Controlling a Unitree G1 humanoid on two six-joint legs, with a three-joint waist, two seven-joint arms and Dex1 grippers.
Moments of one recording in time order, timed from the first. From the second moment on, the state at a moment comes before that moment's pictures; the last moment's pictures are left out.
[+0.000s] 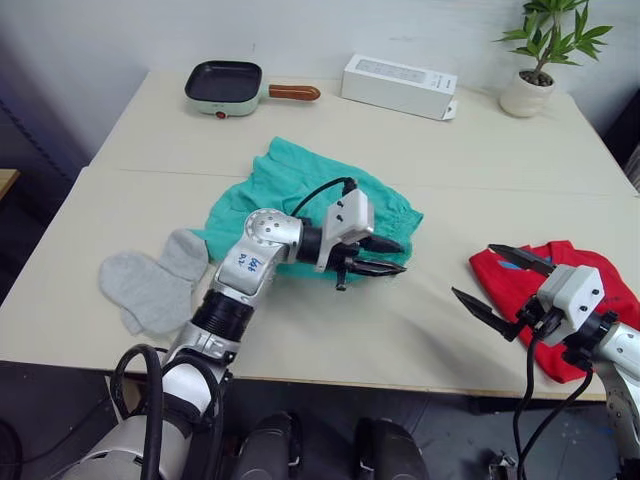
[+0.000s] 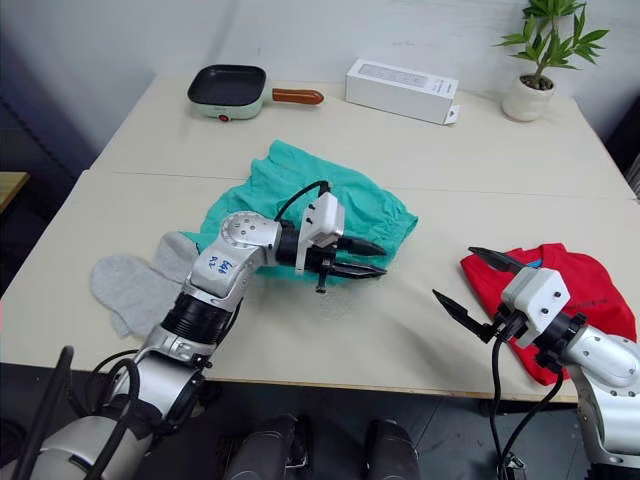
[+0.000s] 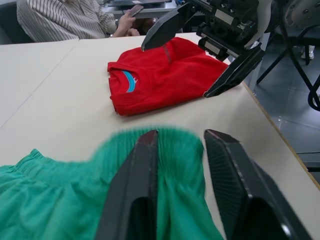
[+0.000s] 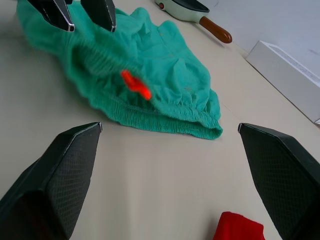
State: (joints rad) left arm -0.83 0.23 -0.25 0.21 -0.17 0.30 -1.12; right arm 0.09 -0.70 -0.33 -0.24 0.42 -0.08 0.88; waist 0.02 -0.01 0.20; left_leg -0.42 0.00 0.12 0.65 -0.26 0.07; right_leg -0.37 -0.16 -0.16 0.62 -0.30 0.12
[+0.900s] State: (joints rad) left arm -0.57 0.79 -0.03 0.59 0.02 -0.55 -1.09; right arm -0.30 -0.57 0.32 -0.20 -0.02 0.16 0.75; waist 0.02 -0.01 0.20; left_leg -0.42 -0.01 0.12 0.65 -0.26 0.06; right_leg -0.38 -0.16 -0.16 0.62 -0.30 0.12
